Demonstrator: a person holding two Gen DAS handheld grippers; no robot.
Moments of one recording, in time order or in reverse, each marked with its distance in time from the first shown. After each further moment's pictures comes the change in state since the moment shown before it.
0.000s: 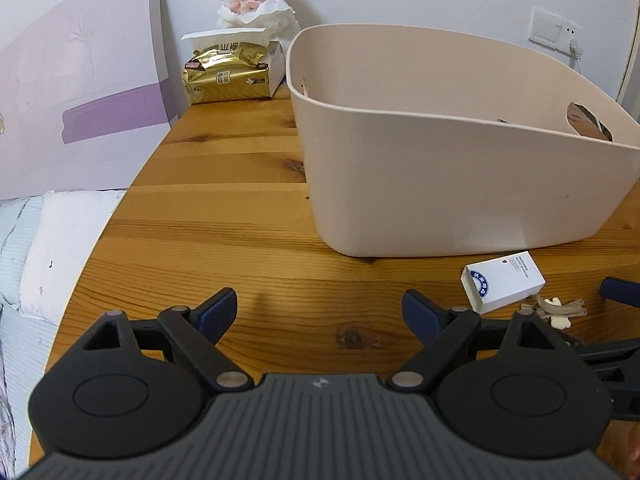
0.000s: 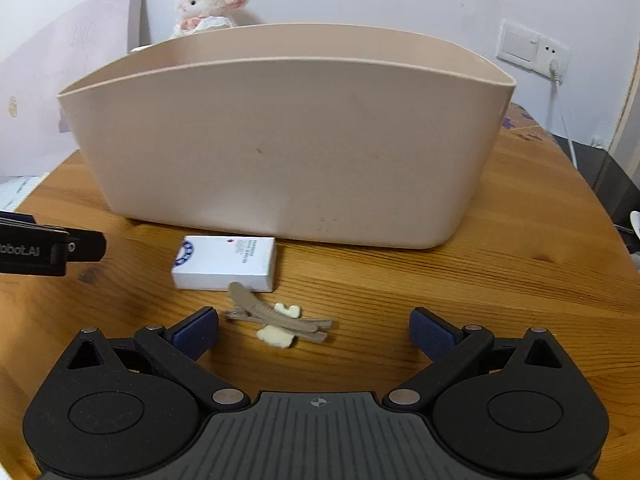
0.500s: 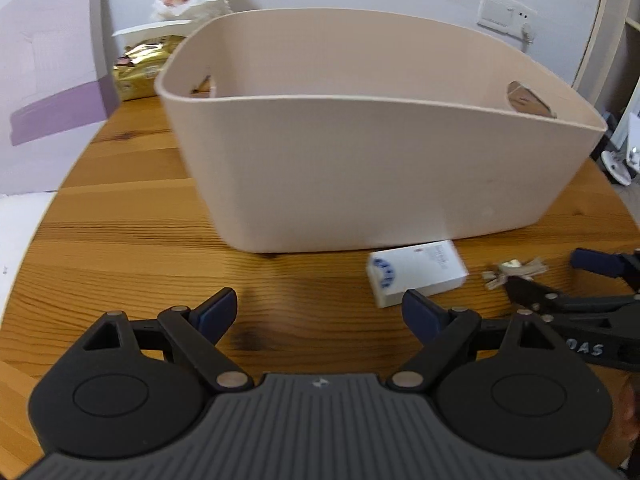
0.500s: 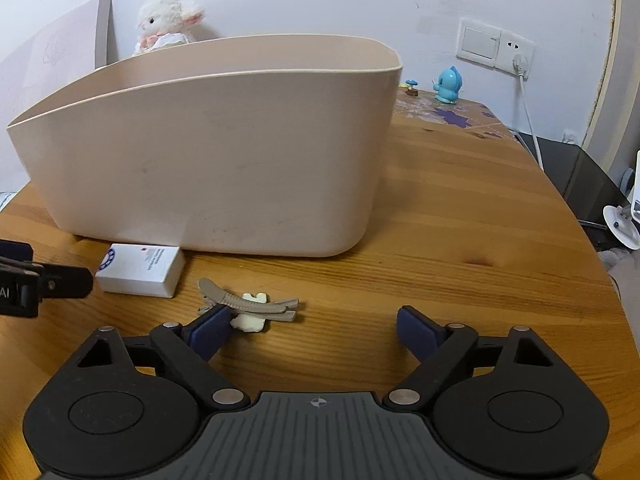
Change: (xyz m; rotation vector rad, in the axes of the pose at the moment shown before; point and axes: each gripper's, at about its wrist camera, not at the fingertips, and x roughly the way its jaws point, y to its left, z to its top) left arm 0.008 -0.043 0.001 0.028 0.032 -0.148; right arm -0.008 -0.053 0.015 0.031 -0.010 -0.026
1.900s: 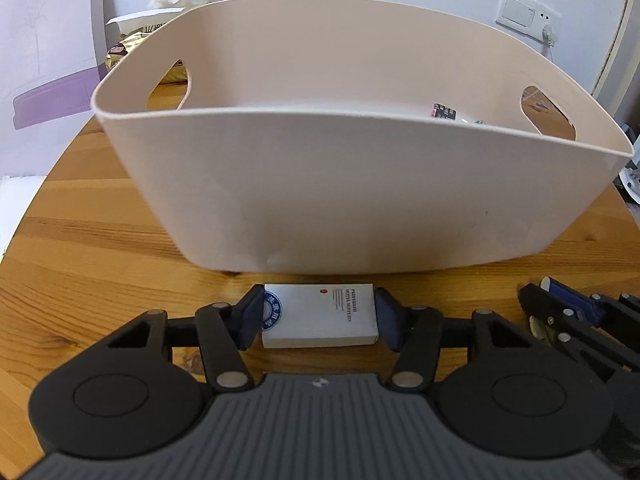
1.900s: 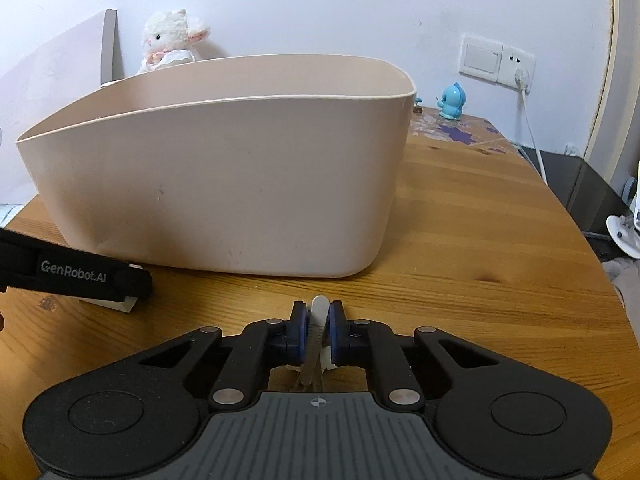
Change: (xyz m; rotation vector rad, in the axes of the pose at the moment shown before) left arm 0.029 -0.026 0.024 -0.049 0.038 0.045; right arm -0.014 0.013 0.012 0.020 -0.039 0.001
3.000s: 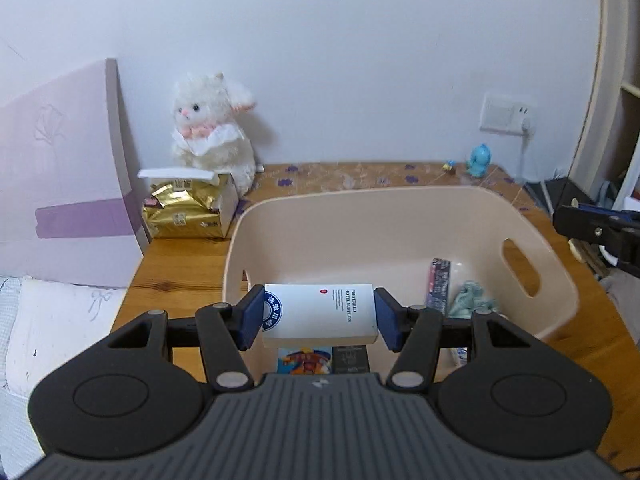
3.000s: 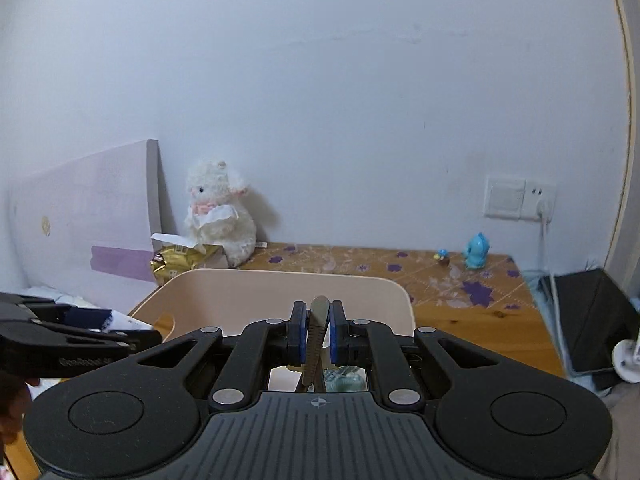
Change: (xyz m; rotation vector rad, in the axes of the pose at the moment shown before) left arm -0.095 0.031 0.082 0.083 -0.241 0.011; right arm -0.071 -0.004 0.144 0.012 -0.245 0.134
